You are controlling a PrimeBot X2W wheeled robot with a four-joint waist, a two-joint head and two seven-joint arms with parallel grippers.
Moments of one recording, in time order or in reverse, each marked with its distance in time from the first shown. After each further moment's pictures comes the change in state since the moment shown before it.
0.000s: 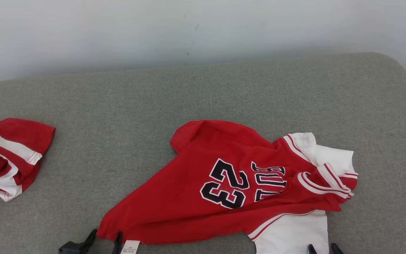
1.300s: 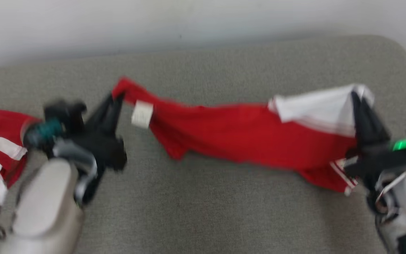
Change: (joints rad) left arm -0.519 0.079 -0.182 -0.172 -0.238 0.000 0.166; right arm -0.475 -0.181 0.043 -0.239 0.227 0.000 0.027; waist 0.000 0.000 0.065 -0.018
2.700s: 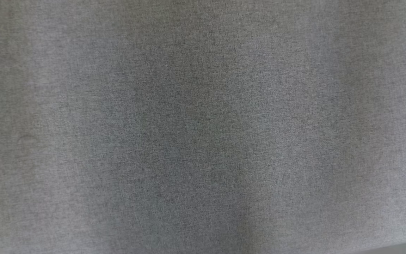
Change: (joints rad) left arm -1.499 -0.034 0.015 0.647 -0.027 0.042 0.111; right arm -1.694 -0.077 0.257 0.685 0.061 0.000 0.120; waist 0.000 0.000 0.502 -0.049
